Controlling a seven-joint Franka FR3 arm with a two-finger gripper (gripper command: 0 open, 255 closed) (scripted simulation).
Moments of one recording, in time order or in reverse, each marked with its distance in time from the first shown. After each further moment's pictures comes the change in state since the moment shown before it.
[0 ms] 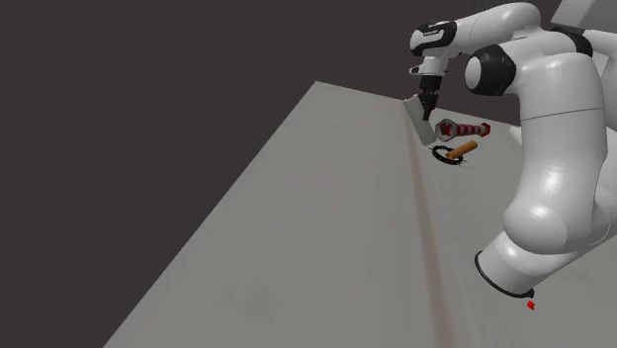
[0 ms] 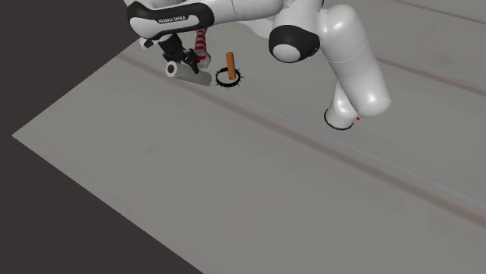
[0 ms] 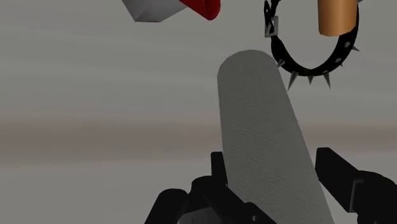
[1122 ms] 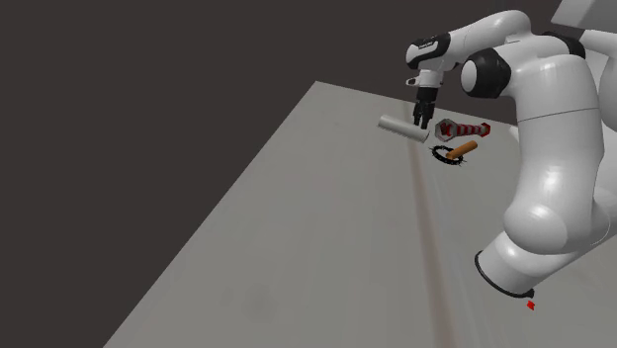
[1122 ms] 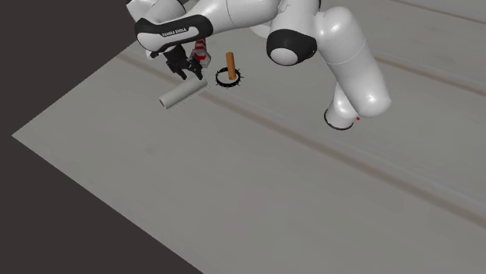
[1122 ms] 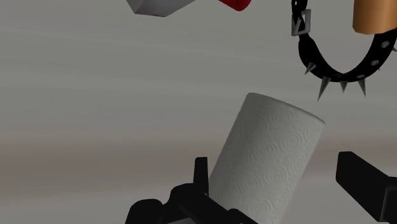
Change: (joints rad) arm 0.003 0.029 0.003 -0.071 0.009 0.085 -0.008
